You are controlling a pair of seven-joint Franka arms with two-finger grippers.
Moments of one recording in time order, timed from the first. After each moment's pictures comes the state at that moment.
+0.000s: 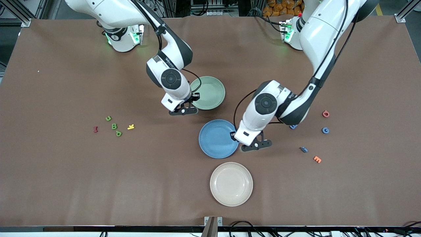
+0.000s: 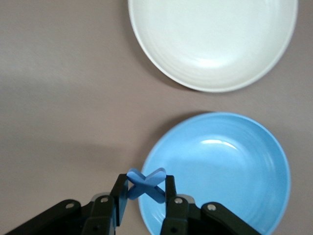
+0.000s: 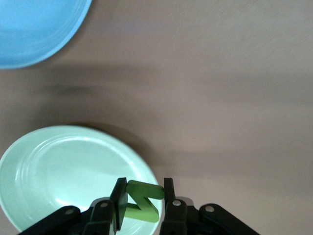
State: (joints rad) left arm -0.27 0.71 -0.38 -1.53 0.25 2.32 -0.91; right arm 0.47 0.48 0.26 -1.90 0.06 2.22 0.60
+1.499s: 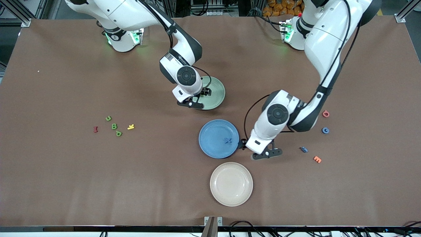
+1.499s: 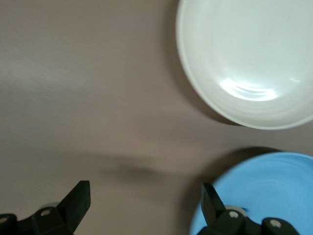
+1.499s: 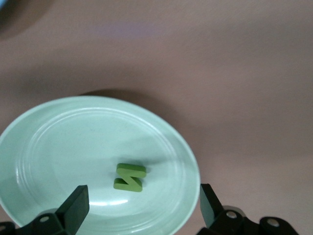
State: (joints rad) left arm -0.22 0.75 -0.31 -1.55 0.25 2.38 -0.79; right arm 0.49 0.54 0.32 -1.89 0.06 2.21 0.92
